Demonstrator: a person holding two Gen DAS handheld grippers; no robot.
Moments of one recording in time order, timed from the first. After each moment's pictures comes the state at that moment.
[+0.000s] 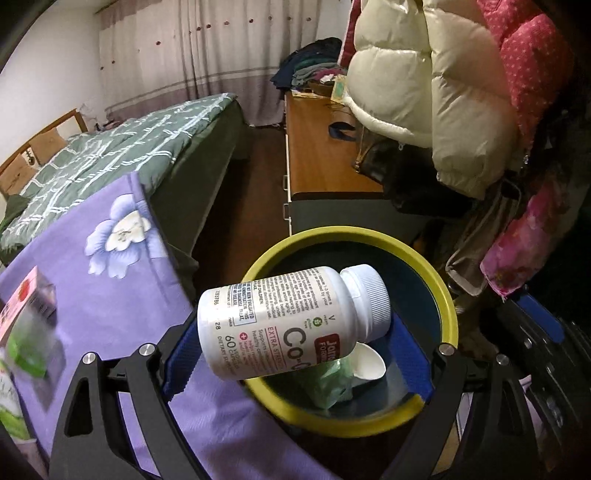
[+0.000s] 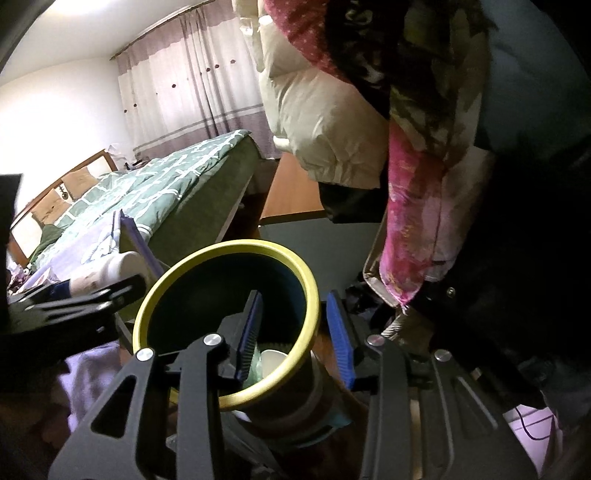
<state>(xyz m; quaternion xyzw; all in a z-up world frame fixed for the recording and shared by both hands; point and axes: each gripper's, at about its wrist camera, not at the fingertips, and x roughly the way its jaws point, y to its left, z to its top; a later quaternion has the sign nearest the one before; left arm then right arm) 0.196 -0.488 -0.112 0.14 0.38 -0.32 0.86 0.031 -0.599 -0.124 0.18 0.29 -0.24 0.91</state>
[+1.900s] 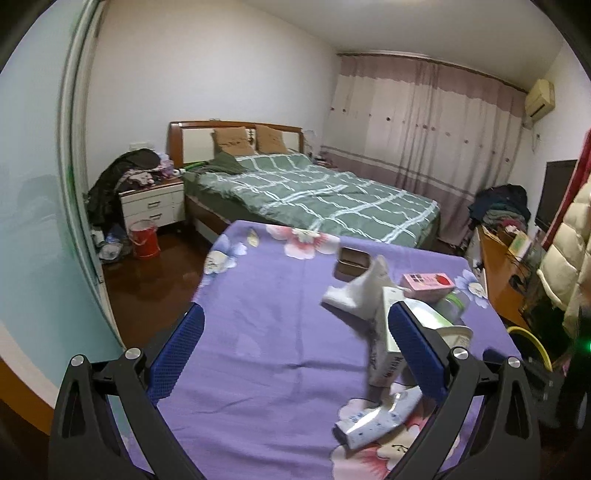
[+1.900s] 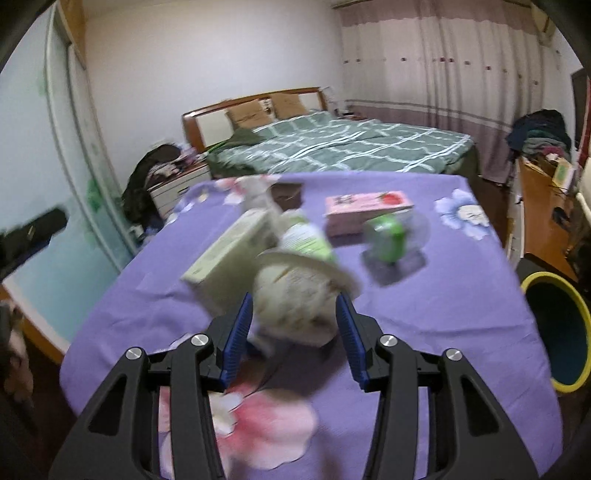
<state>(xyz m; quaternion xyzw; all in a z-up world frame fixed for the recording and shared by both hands) 0.069 0.062 -0.001 -0.07 0.24 0.03 0.97 0.095 -0.201 -0.073 0.03 0.33 0.15 0.93</state>
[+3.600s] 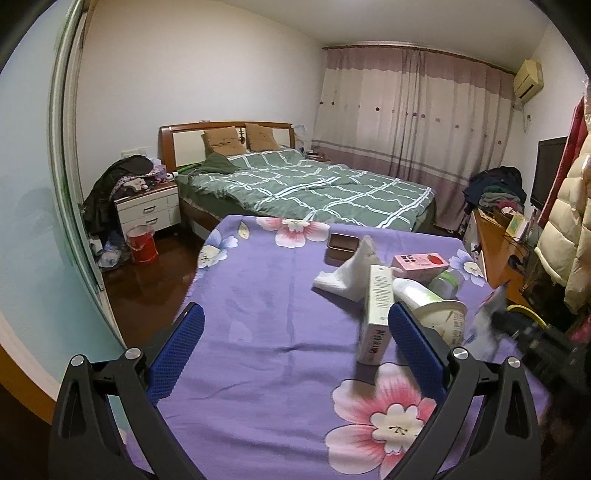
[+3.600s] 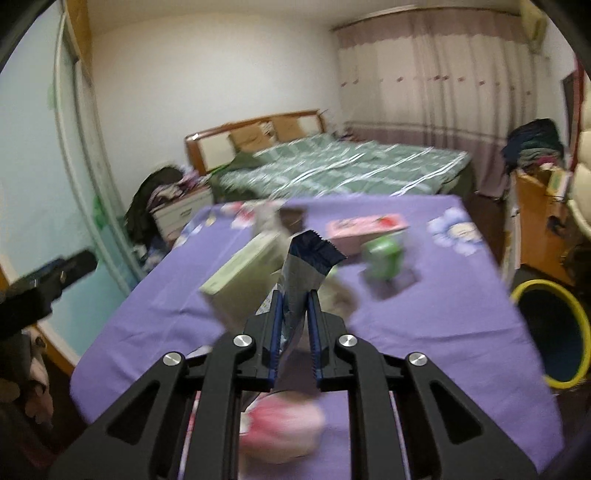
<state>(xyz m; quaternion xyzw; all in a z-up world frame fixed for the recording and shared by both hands) 0.059 0.032 -0.014 -0.04 0.26 0.01 0.97 0.076 -0.240 -0.044 0.06 0.26 0.11 0.96</state>
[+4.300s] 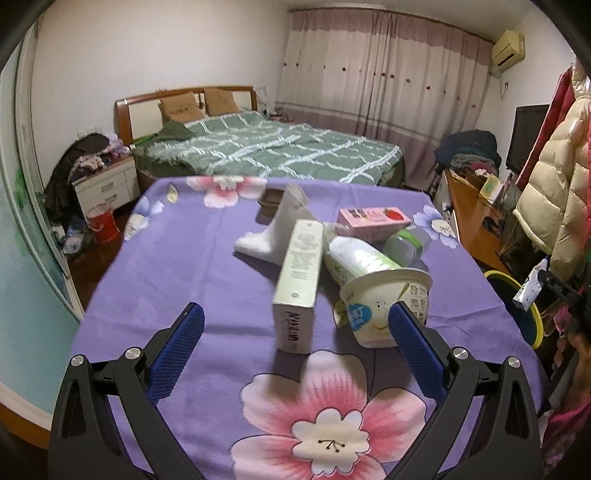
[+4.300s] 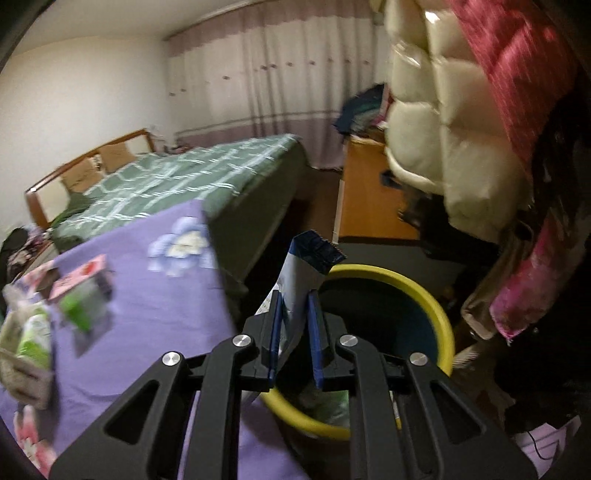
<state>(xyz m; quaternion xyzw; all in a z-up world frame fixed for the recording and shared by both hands) 0.121 -0.045 -0.063 -0.03 0.34 -0.06 0.94 0.124 -0.496 -0.097 0.12 0.30 -0.20 0.93</state>
